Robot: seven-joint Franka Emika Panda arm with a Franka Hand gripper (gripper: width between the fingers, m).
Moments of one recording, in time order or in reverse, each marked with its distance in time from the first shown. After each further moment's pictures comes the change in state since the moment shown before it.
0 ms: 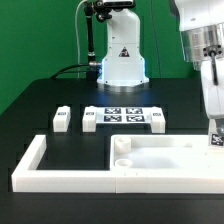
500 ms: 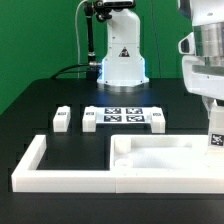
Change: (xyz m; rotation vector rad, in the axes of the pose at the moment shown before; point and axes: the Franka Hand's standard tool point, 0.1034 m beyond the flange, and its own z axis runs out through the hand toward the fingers) arm -0.007 0.004 0.000 0.001 0.026 -0.482
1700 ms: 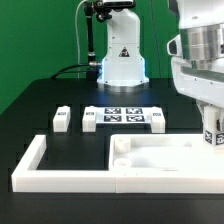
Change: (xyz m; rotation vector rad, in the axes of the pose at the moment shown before) arm 0.027 0.008 0.001 -0.018 -0.063 0.318
